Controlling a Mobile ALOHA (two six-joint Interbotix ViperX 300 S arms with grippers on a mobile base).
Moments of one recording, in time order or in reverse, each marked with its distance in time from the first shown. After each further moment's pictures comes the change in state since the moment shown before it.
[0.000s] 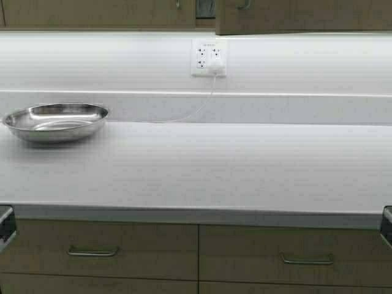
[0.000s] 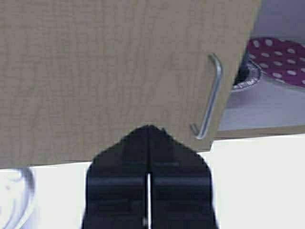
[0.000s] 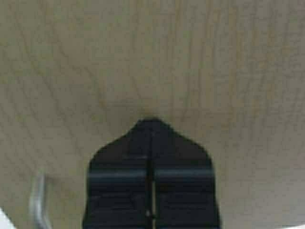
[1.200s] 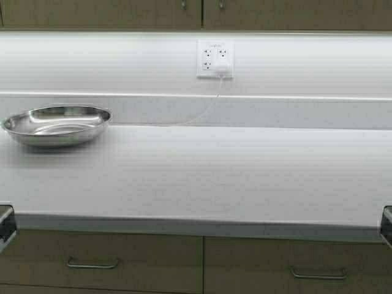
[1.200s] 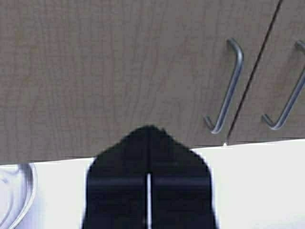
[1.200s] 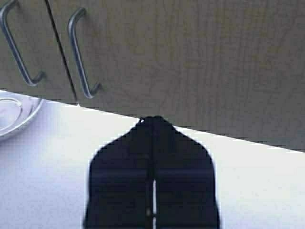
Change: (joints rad) left arm -0.015 -0.032 0.084 -0.002 -0.014 -0.009; right arm -0.005 -0.143 0.147 0.000 0.034 0.003
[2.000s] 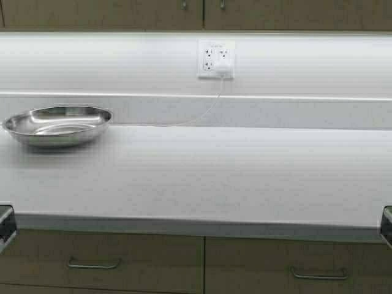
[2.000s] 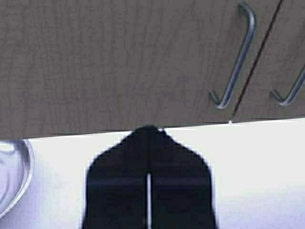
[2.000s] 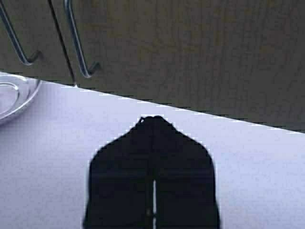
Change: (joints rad) left arm 0.002 0.037 0.031 0.000 -0.028 -0.005; right arm 0.002 0.000 0.037 0.000 0.005 0.000
